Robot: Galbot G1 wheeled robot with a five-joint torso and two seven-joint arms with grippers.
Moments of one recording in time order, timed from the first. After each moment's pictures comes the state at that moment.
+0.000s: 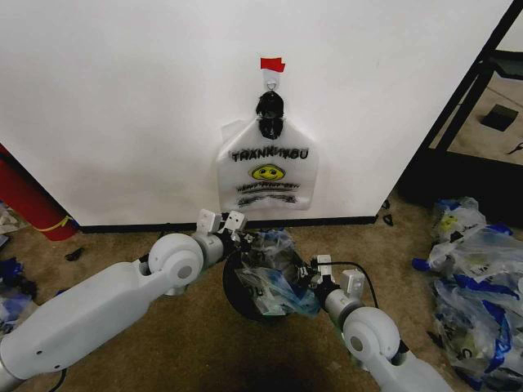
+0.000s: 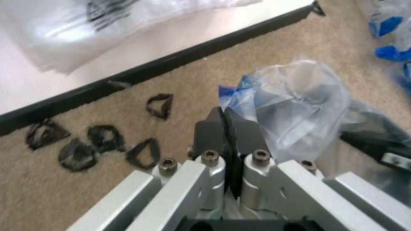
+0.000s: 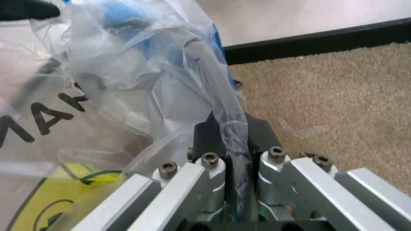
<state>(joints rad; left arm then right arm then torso) 0.48 -0.72 0.36 -1.97 -1.31 0.58 -0.42 -1.25 1.14 0.16 1.98 0.72 -0.42 0.22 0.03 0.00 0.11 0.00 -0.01</state>
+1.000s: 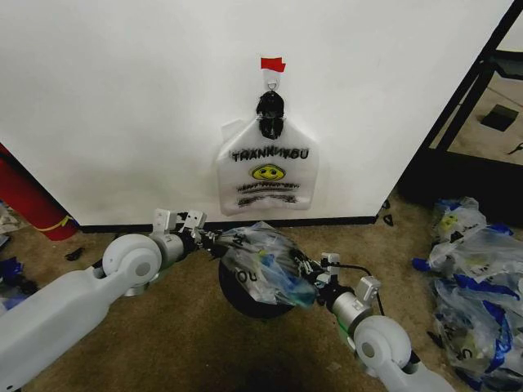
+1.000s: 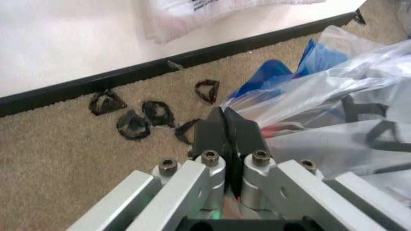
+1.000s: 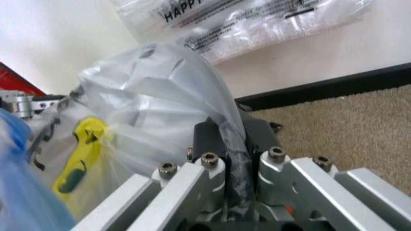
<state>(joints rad) 0.68 -0.58 0.11 -1.98 -1.33 0.59 -0.34 -1.30 1.13 0.23 1.98 0.81 -0.21 0.03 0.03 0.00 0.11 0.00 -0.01</state>
